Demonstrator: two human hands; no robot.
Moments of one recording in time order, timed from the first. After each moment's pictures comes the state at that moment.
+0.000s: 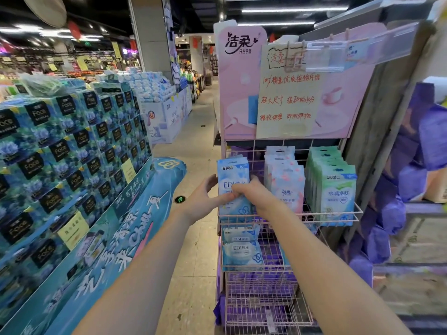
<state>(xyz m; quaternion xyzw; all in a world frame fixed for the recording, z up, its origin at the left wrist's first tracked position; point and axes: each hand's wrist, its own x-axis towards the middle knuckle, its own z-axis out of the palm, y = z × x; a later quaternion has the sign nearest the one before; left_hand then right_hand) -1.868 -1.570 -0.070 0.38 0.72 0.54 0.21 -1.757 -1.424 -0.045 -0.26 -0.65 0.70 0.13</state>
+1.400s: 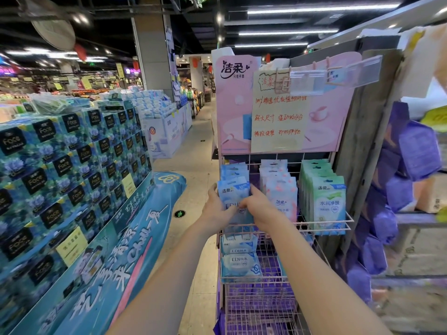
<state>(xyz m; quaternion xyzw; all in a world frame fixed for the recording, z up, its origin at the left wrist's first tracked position) -1.820 -1.547 -0.056 0.34 0.79 0.49 0.13 -1.742 -1.424 -0.044 -0.22 -0.67 0.69 0.17</state>
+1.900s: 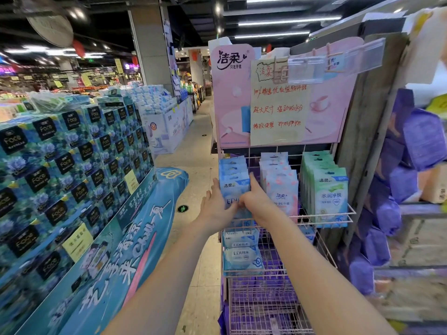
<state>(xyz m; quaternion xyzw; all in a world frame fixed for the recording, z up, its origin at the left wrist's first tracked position) -1.820 -1.545 -0.065 0.37 0.83 0.41 0.06 -1.738 -1.431 -0.043 -0.21 -0.68 0.68 0.18</state>
